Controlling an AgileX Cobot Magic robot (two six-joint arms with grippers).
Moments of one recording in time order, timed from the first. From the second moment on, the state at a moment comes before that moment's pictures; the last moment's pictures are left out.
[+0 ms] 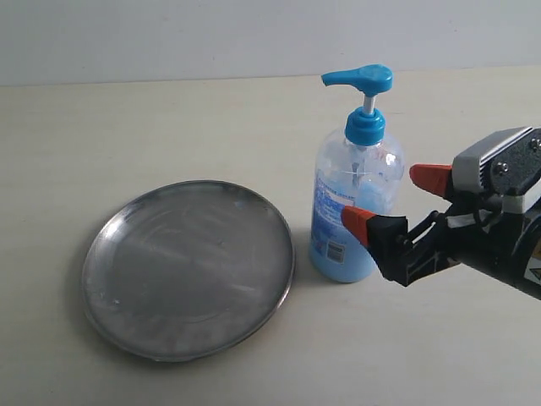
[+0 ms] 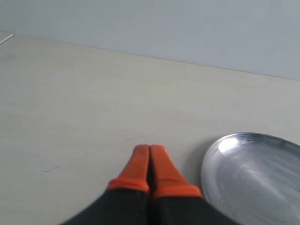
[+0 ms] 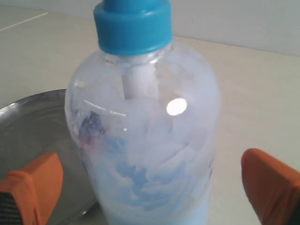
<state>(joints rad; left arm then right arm) -0.04 0.00 0.00 0.07 0.34 -0.22 0.32 1.48 -0.19 -0.43 -0.90 0.25</state>
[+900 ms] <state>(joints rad) -0.04 0.00 0.00 0.07 0.34 -0.22 0.32 1.58 -0.24 -0.43 -0.90 0.31</state>
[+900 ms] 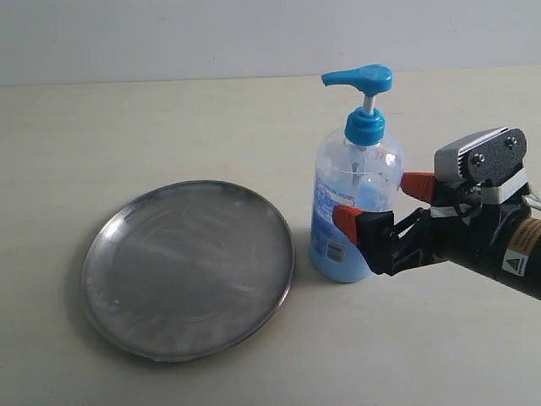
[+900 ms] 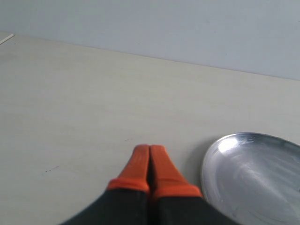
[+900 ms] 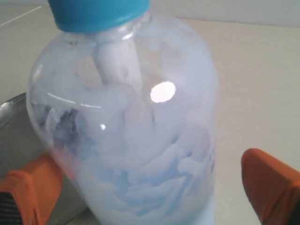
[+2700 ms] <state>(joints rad) -0.04 0.00 0.00 0.07 0.34 -0.22 0.60 1.67 -0.39 0.14 -0.78 0.13</state>
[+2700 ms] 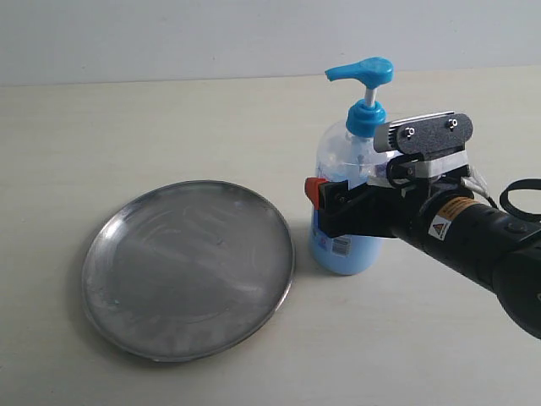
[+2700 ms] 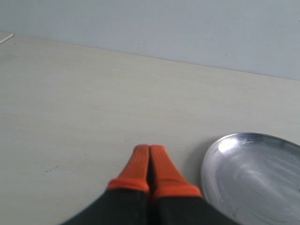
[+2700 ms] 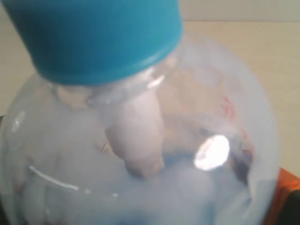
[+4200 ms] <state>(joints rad) -0.04 0.00 0.00 0.07 0.34 -0.22 0.61 1.67 -0.57 0.15 -0.51 -0.21</state>
